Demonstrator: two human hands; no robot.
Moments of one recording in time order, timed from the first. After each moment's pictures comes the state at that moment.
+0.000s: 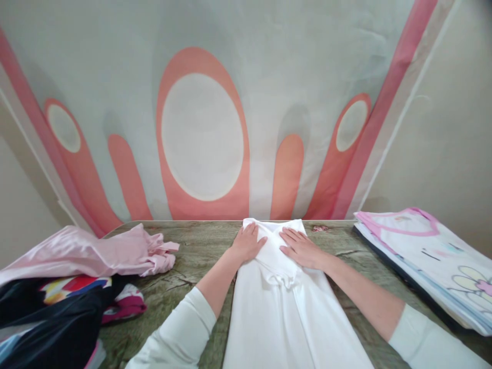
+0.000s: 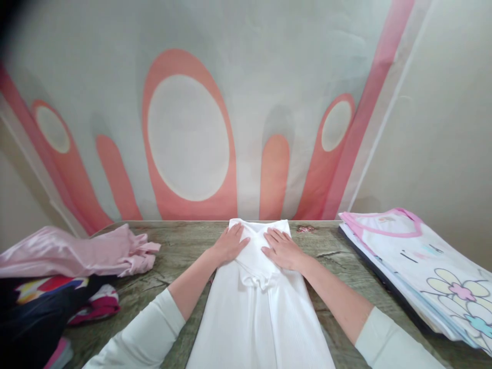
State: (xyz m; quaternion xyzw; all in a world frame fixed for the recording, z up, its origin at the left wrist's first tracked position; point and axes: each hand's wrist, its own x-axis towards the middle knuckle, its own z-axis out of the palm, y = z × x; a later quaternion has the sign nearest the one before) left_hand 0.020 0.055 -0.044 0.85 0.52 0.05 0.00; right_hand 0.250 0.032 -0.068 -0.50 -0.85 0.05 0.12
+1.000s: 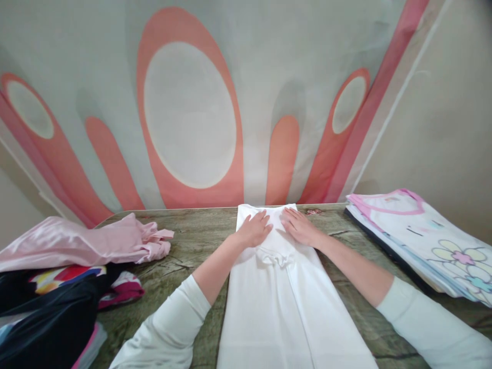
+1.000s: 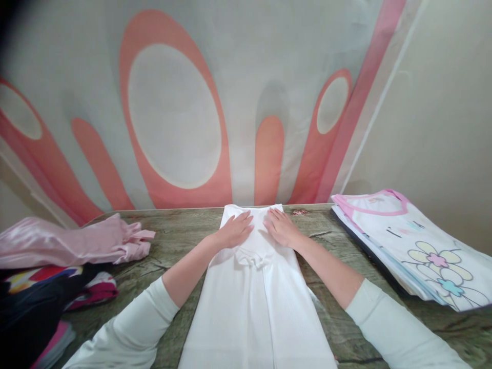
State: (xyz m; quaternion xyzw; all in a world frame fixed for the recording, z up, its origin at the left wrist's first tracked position) left_hand 0.047 0.038 -0.029 0.89 0.44 0.04 0.04; right_hand 0.267 0.042 -0.072 -0.55 -0.82 0.03 0.16
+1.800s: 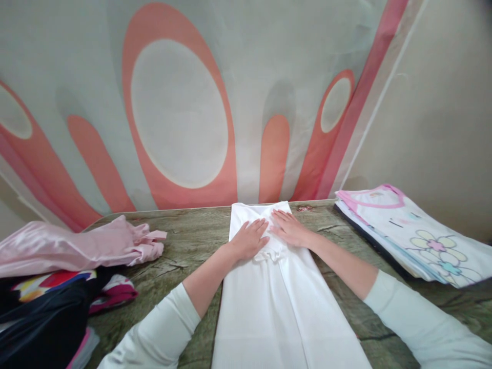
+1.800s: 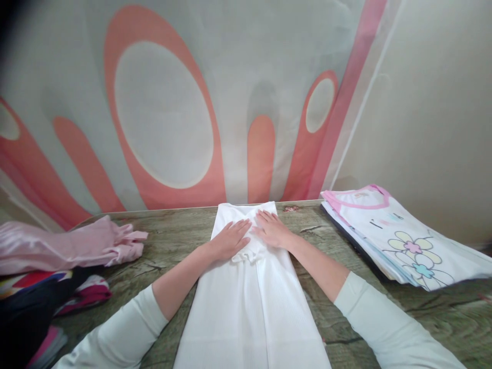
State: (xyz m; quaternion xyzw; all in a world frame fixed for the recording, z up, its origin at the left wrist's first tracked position) left_hand 0.043 0.001 -0.034 0.93 0.37 0.02 0.05; right_hand 0.258 0.023 -0.062 -0.52 -0.84 0.06 0.15
